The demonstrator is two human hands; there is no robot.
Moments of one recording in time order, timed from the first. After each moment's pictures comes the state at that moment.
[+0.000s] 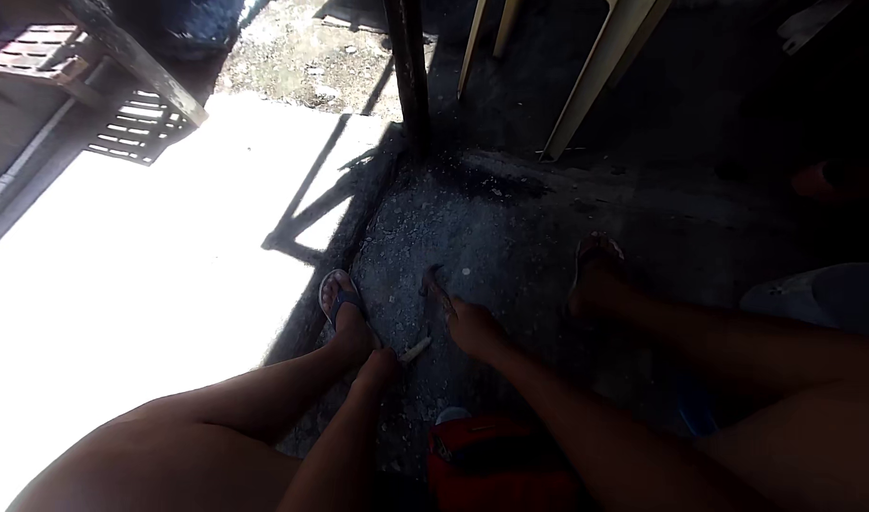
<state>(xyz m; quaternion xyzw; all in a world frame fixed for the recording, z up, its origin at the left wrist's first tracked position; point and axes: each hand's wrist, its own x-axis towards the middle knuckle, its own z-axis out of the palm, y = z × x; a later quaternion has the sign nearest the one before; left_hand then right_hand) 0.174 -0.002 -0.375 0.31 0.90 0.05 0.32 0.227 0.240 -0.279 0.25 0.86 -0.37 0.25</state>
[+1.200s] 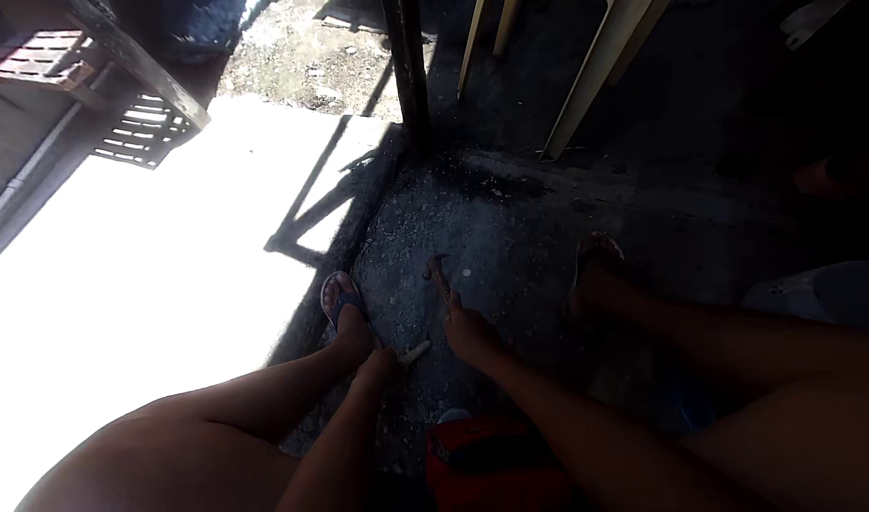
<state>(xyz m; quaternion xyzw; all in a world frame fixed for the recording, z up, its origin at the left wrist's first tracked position) 0.162 0.043 -0.341 0.09 0.85 -0.04 0.51 0.230 0.232 -0.295 0.23 0.87 -0.34 0.26</state>
